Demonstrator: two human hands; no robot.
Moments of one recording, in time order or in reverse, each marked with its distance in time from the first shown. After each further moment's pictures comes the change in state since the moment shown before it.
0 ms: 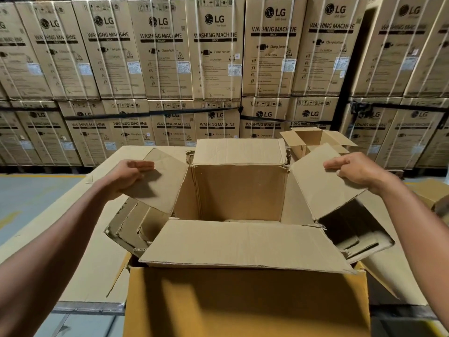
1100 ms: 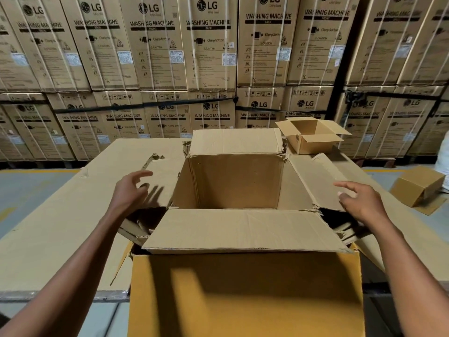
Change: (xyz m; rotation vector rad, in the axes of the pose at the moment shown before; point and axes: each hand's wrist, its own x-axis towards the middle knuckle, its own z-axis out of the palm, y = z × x) left_hand -0.056 -0.036 0.040 0.216 0.214 0.169; right_hand -0.068 0.080 0.053 0.016 0.287 0.028
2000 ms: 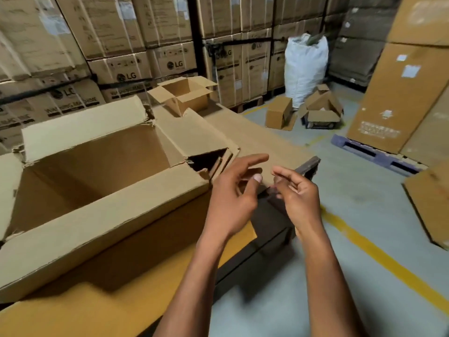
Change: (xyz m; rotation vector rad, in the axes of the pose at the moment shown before) left_hand -0.282 0.292 0.213 -0.667 -0.722 0.645; right_hand -0.217 0.069 -0.069 0.700 0.442 0.189
